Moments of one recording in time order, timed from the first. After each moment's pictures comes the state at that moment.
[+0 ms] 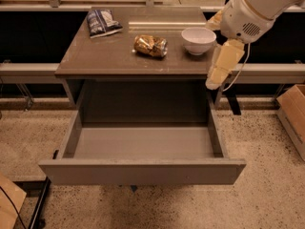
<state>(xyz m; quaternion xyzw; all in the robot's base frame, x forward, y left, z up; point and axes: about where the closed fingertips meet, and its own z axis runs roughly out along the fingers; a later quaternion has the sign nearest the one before) 0.567 -0.143 0.962 -0.65 0.72 0.04 0.25</state>
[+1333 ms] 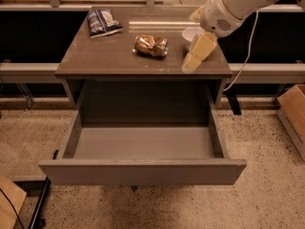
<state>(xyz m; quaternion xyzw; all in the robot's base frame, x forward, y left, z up) 0.641 -0.112 0.950 -0.62 0.72 0.07 0.31</state>
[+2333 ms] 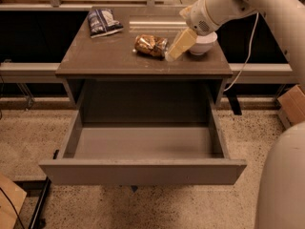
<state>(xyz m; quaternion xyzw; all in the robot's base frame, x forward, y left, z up) 0.738 -0.085 0.928 -0.57 0.71 0.10 0.40</state>
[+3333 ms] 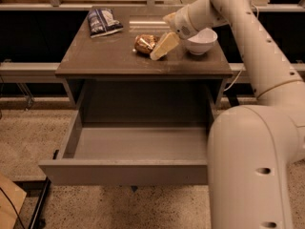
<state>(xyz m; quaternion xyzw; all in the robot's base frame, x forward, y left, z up) 0.800 -0.041 0.887 -0.57 0.68 0.18 0.42</state>
